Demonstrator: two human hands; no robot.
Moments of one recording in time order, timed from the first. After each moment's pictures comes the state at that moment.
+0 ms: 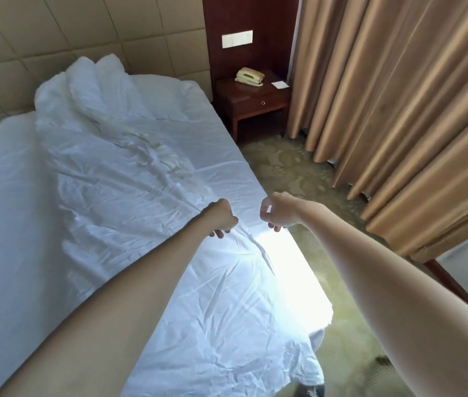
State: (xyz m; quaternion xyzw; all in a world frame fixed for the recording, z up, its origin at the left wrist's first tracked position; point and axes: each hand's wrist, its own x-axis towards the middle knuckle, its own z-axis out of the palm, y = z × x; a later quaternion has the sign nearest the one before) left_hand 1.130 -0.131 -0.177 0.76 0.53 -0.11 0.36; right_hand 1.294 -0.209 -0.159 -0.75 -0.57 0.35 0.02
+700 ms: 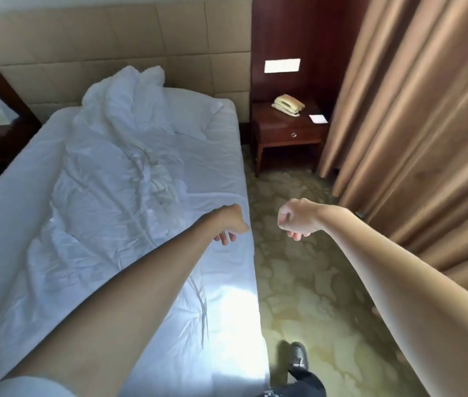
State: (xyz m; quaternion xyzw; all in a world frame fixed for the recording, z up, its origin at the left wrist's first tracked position) left_hand 1.395 -0.051 -0.149 0.71 0.60 -0.15 0.34; right_hand 1.581 -0.100 -0.115 -0.67 -0.66 0.33 -0.08
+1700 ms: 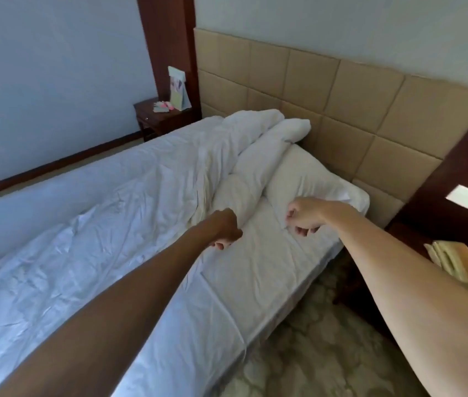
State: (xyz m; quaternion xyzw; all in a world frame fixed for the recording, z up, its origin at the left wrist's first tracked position) left_hand 1.436 0.425 -0.095 0.41 0.84 0.10 0.33; right_hand 1.588 0.587 -0.068 -0.36 -0.88 0.26 -0.19
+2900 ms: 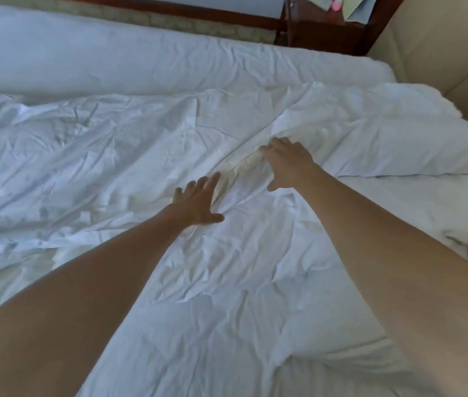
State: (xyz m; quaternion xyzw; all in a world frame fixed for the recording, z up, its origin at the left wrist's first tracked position) left_hand 1.075 0.749 -0.385 0.13 0.94 0.10 0.29; right_hand 1.023 0.966 -0.325 0.14 -0.97 -0.09 -0.19
